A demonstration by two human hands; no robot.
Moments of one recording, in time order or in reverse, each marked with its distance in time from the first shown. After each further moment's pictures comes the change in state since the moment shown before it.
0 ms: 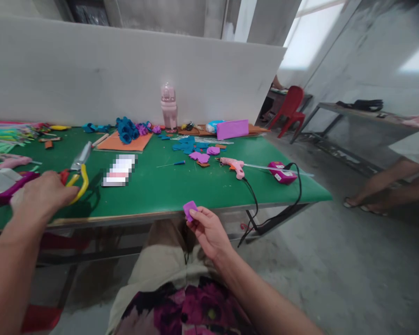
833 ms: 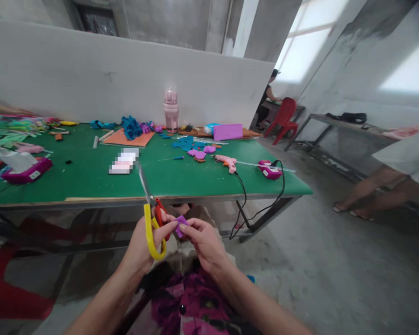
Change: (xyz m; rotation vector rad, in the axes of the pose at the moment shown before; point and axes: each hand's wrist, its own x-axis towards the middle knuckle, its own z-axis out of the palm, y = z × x) left_hand -0.207 0.095 0.115 -0.927 -0.363 -0.054; right_hand -0.061 0.024 -0.018 -0.329 -0.088 -0.022
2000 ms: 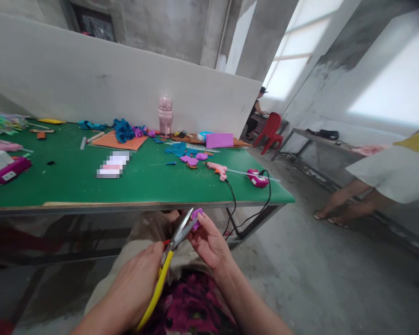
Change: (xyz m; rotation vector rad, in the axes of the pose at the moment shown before) left_hand -0.040 -0.005 -0.006 1.085 -0.360 0.009; right_hand 0.010 -0.024 -0.026 0.434 0.041 0.020
